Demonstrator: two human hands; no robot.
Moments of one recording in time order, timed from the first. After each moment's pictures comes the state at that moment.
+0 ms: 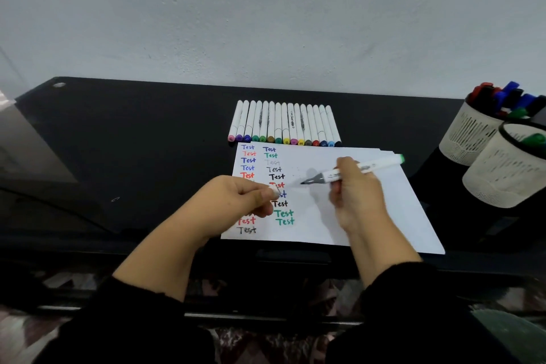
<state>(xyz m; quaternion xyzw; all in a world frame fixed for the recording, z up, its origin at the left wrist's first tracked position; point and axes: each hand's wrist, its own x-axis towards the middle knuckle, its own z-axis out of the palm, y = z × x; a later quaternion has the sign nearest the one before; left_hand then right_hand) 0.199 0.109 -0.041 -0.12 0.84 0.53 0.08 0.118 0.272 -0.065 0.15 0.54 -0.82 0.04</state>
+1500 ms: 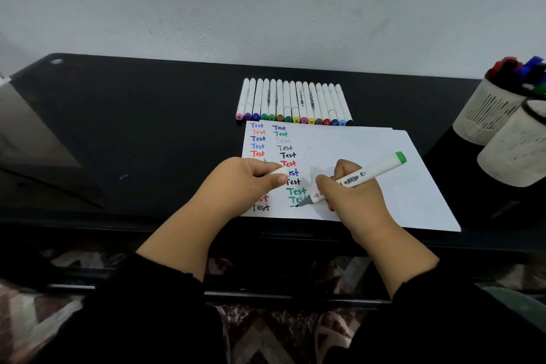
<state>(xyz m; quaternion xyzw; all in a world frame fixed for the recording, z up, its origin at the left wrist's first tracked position) 0.197 0.104 -0.062 -0.12 0.87 0.48 0.04 0.149 0.275 -0.095 -0.06 0.81 -0.58 0.03</state>
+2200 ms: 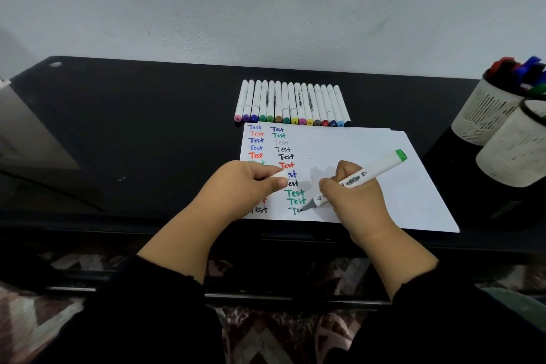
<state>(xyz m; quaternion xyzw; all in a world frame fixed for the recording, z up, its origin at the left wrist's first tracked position) 0.196 0.107 -0.064 -0.12 0.88 0.46 0.05 0.146 0.278 -0.098 -0.05 0.80 -0.60 0.01</state>
